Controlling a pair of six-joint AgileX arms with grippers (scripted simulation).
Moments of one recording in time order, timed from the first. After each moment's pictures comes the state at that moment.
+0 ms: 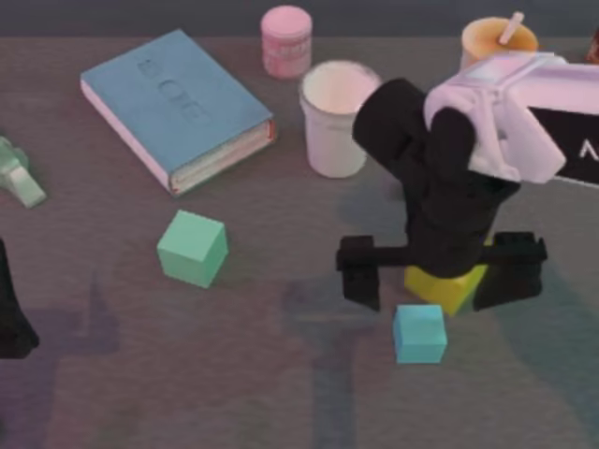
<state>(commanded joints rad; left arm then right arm) 0.00 0.00 0.00 0.00 0.00 0.00 0.66 1.90 1.38 -1.03 0.02 0.65</state>
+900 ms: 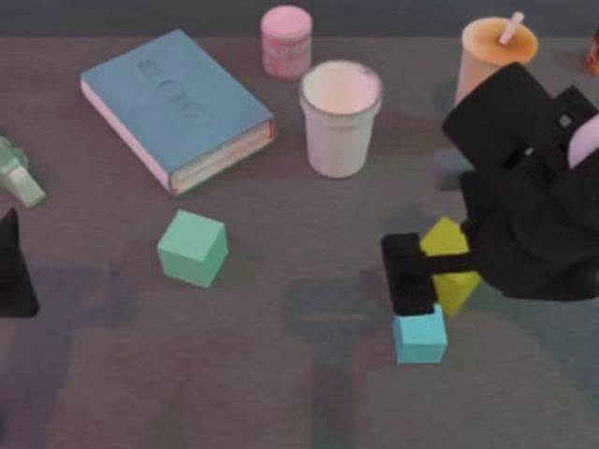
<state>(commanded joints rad) -0.07 0.38 0.33 -0.22 -0.01 -0.01 0.67 1.51 1.11 -0.88 0.01 0.52</state>
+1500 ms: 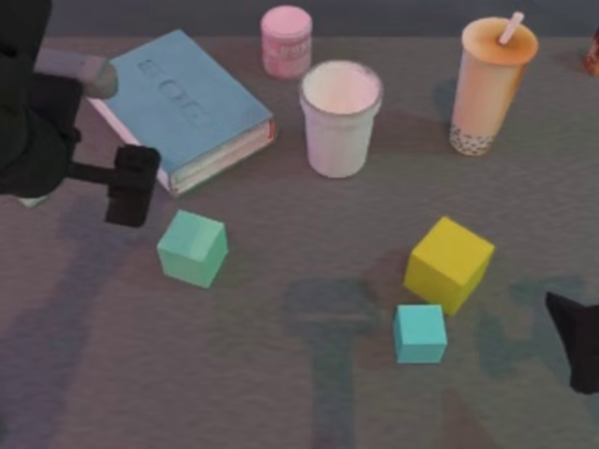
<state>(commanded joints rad) -0.27 1.42 1.13 -0.83 0.00 -0.01 0.39 0.53 0.36 -0.37 -0.02 0.21</state>
